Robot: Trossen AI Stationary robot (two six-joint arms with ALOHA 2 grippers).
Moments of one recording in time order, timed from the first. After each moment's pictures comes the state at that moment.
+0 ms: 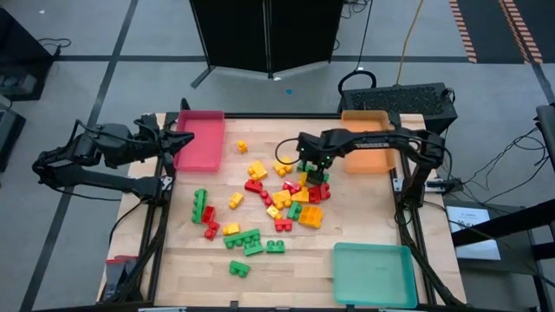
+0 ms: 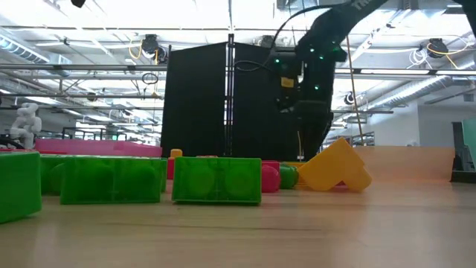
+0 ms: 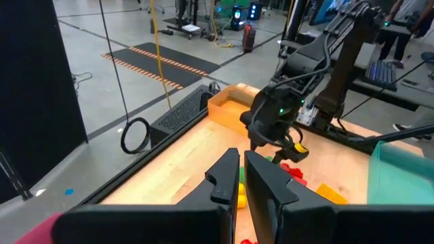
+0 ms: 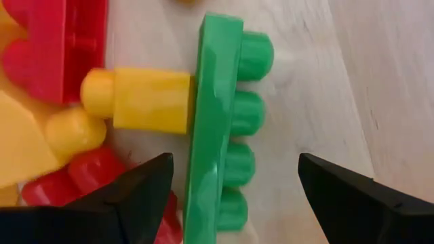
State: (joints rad) left arm 0.00 0.60 1.05 -0.73 -0.42 -0.28; right arm -0.32 1.78 1.18 -0.76 0.02 0.09
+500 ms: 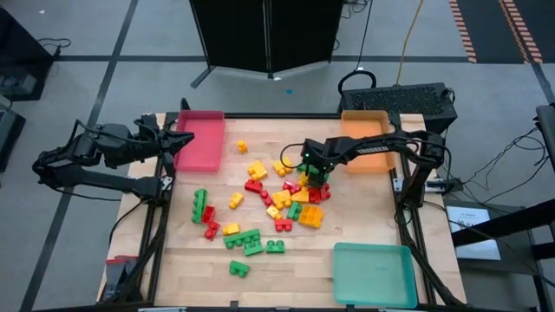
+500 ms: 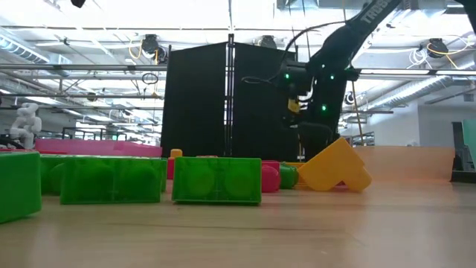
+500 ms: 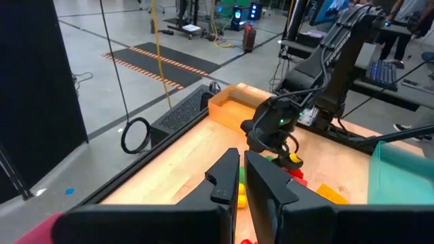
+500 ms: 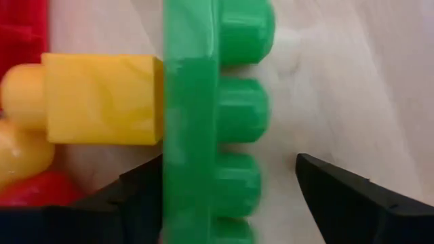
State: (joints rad) left arm 0.00 0.60 1.05 -0.73 -0.43 -0.28; right arm -0.32 1.79 1.00 -0.53 0.05 0.17
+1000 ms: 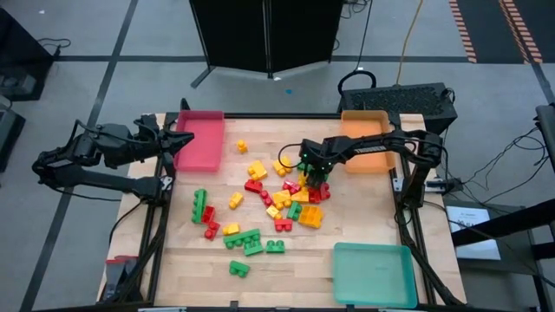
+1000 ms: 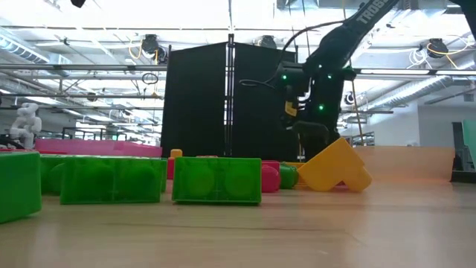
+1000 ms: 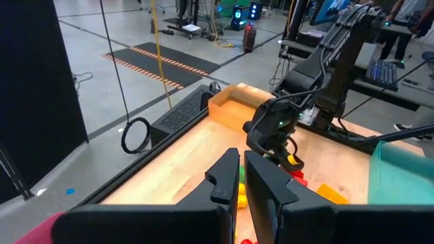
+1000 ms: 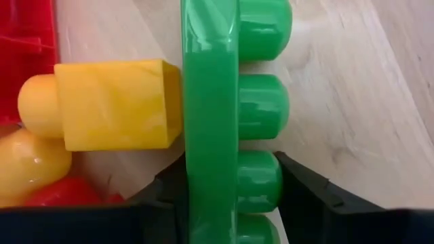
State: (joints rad) left arm 0.00 0.60 1.05 -0.73 -0.43 -0.28; right arm -0.32 1.82 1.05 -0.61 0.03 0.23
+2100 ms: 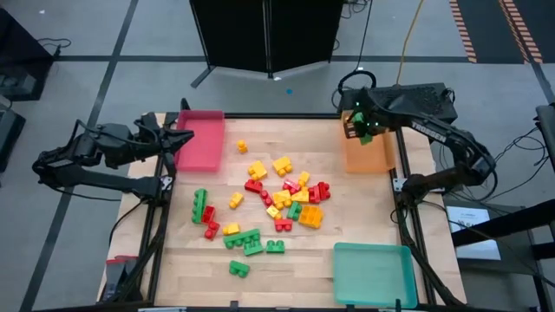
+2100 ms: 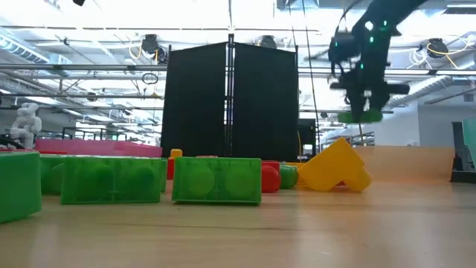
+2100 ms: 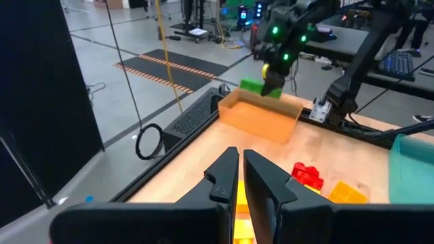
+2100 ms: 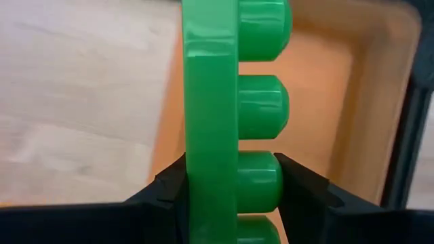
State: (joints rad) left arm 0.00 0.60 1.05 -0.72 -0.46 -0.20; right arm -0.82 1.34 1.06 -1.00 0.18 0.56
